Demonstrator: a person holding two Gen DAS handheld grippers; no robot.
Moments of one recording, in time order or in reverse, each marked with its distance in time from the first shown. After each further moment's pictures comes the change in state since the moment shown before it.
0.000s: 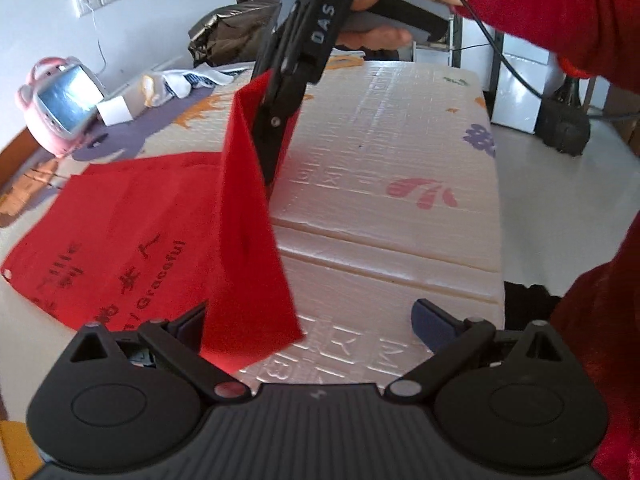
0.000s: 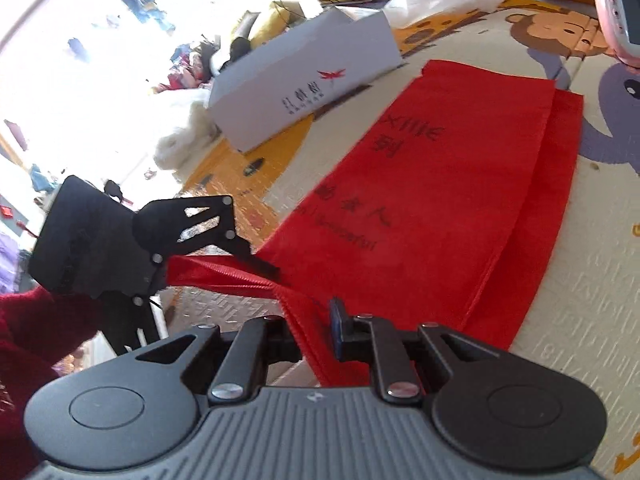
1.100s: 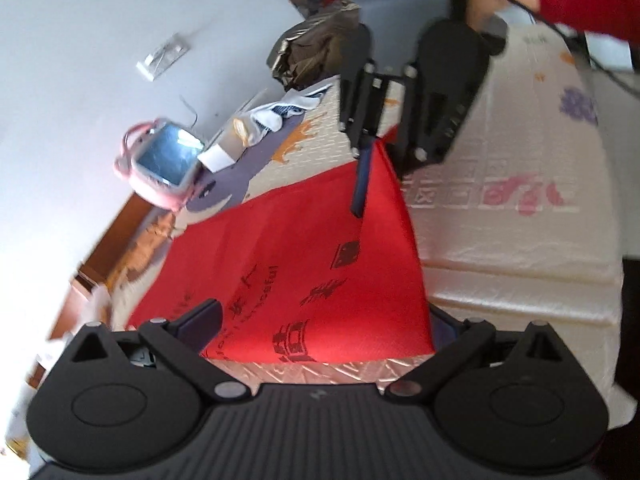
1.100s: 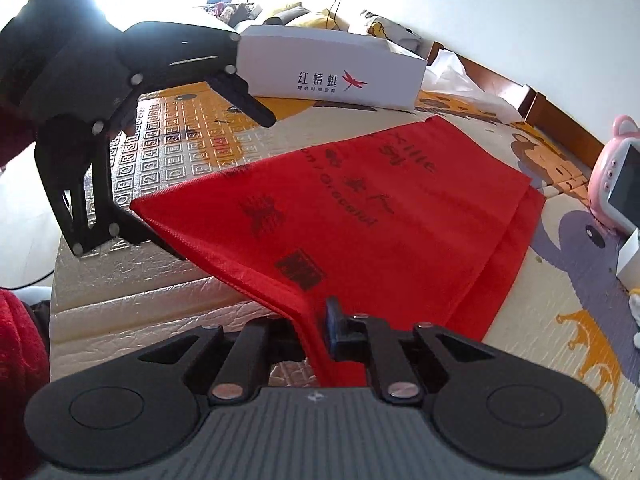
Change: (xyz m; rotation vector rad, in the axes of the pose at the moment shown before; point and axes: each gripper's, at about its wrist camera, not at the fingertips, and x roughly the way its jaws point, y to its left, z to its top) left arm 0.019 -0.044 0.021 0.214 0.001 0.523; right arm 0.007 0.013 -0.063 -0.530 -0.101 -0.280
